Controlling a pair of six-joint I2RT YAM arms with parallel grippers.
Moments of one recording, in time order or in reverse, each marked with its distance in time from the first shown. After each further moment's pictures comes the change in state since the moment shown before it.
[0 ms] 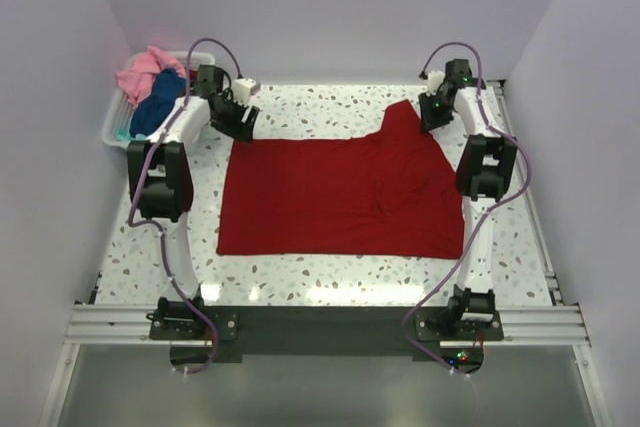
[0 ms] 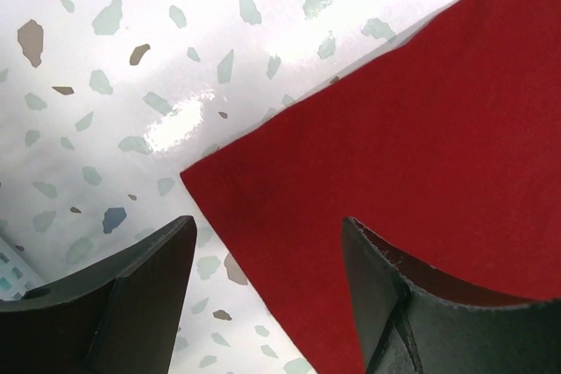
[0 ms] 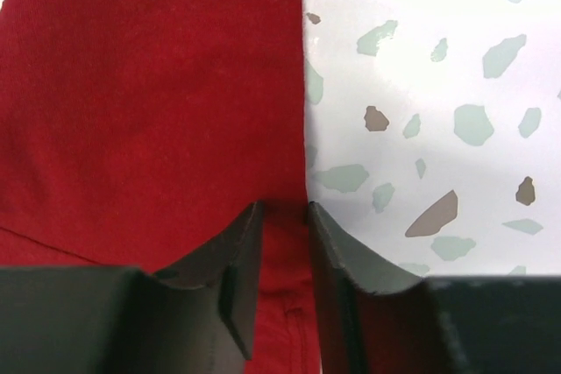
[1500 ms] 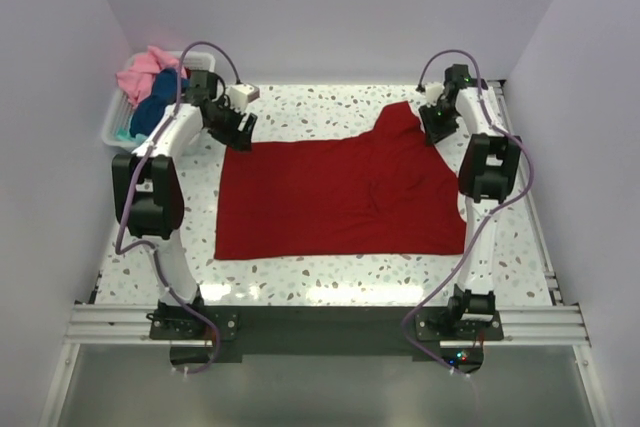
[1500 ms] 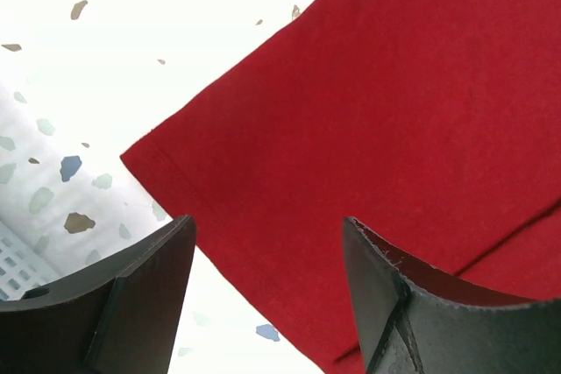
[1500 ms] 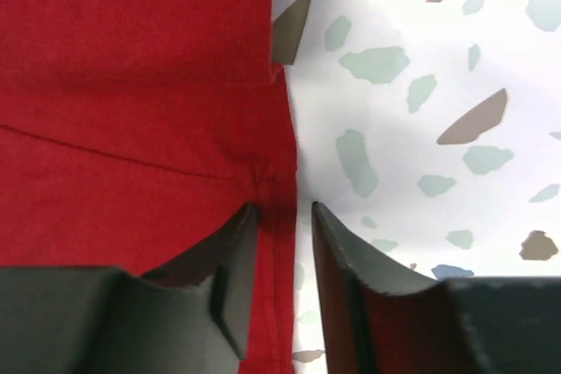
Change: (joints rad) left arm -0.001 -0.193 -0.166 -0.033 0.066 0.050; right arm -0.005 -0.054 -0.072 -0.152 0.047 -0.135
